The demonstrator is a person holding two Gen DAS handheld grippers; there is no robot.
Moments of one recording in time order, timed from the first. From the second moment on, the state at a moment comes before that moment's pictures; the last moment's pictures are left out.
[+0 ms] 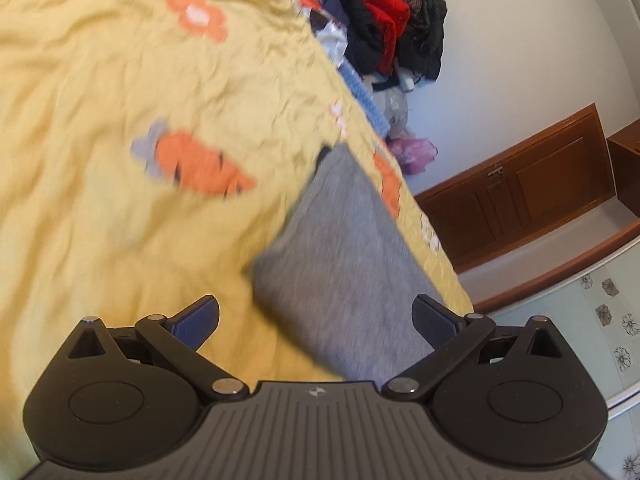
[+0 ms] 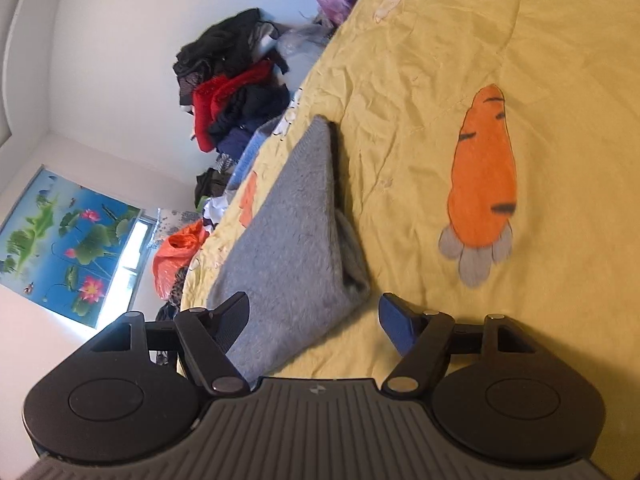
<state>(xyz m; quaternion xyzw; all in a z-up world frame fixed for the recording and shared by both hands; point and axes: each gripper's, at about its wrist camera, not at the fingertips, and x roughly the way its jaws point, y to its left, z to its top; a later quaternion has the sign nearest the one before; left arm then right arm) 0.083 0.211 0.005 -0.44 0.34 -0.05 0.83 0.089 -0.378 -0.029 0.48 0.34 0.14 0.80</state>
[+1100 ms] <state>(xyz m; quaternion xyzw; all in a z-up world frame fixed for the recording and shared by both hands) 0.105 0.167 0.036 -0.40 0.31 -0.03 0.86 0.141 -0.308 -0.006 0.45 0.31 0.14 0.83</state>
